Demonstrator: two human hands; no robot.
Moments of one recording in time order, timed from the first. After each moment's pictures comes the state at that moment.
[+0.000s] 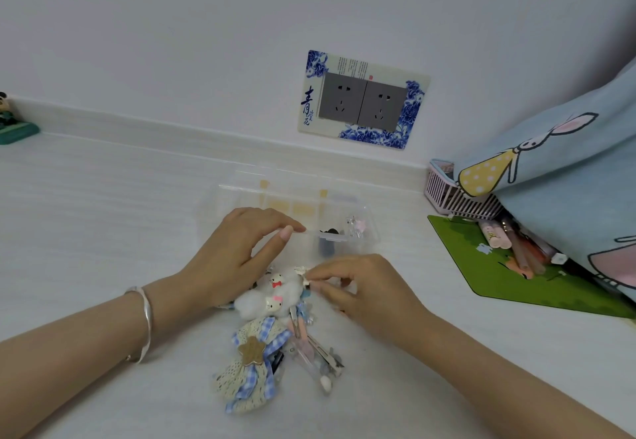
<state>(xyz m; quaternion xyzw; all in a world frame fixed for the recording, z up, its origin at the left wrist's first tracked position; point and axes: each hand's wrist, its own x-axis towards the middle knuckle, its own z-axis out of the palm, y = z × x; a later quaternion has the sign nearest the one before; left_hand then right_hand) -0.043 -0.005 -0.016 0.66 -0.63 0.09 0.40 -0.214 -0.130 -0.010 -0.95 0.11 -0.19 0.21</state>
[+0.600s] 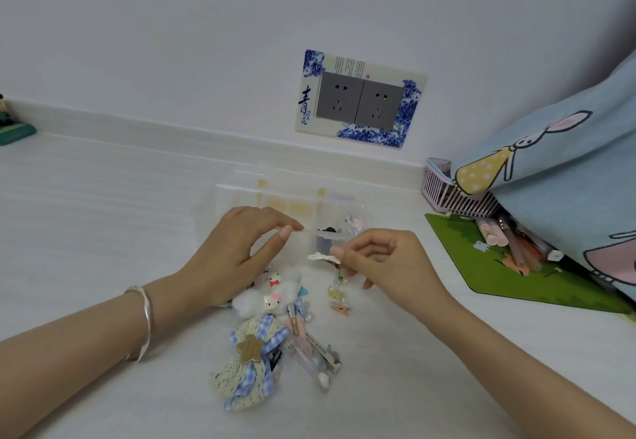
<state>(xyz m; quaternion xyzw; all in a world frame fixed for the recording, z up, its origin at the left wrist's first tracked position) -0.043 -0.005 -0.017 0.66 -0.62 0.10 0.40 -0.224 -0.141 0.009 -0.80 0.22 -0.27 0.48</state>
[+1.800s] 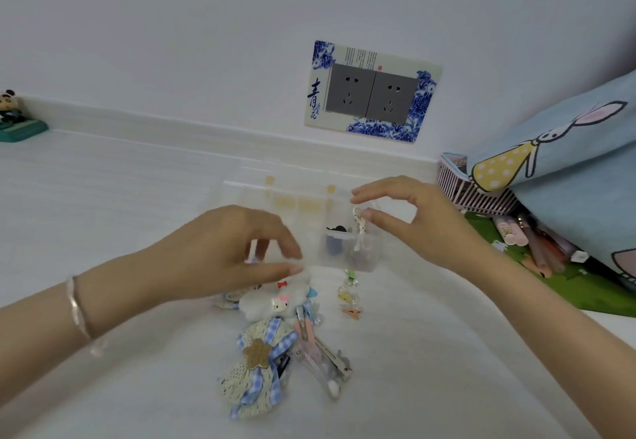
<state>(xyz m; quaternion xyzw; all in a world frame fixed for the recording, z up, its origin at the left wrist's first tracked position) -0.042 0.023 0.025 0.68 -0.68 0.01 0.27 -0.215 -0.182 0.051 -0.94 0.10 -0.25 0.23</state>
